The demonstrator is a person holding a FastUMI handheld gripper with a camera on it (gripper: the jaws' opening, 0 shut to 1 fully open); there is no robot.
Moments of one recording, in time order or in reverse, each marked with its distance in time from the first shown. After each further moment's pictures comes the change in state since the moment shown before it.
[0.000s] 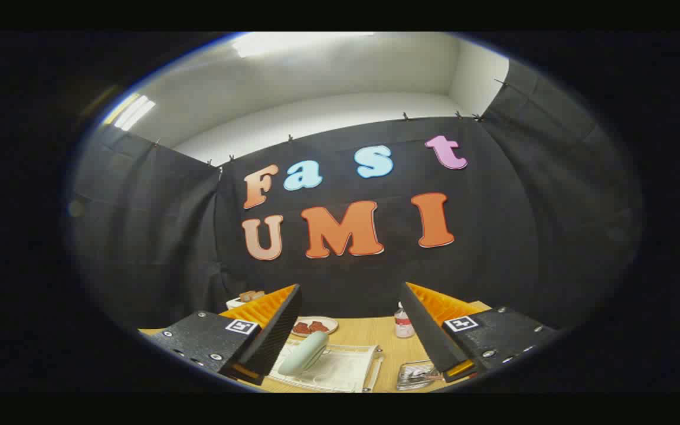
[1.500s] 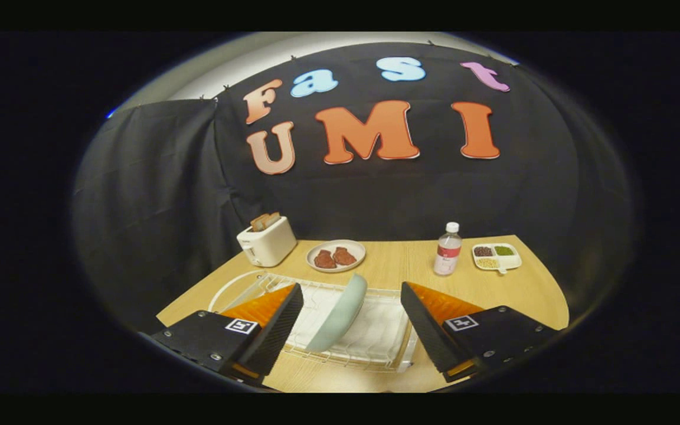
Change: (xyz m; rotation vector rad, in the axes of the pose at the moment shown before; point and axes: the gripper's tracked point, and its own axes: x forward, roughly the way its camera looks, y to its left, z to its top) arm 0.053 0.060 -0.147 0.013 0.645 0.076
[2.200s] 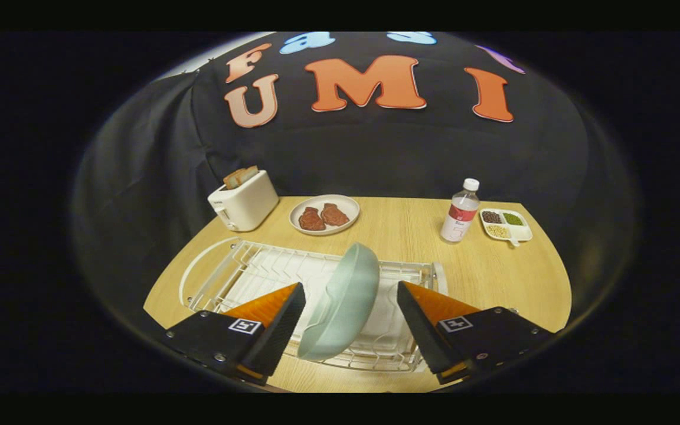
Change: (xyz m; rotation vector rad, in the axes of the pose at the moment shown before) arm 0.068 0.006 -0.059 -0.026 0.278 -0.084
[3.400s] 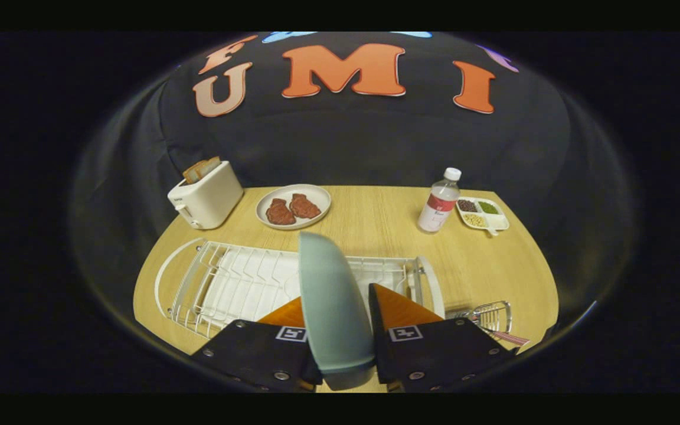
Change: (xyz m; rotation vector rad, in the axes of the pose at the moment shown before) arm 0.006 -0.012 0.016 0.041 0.049 -0.156
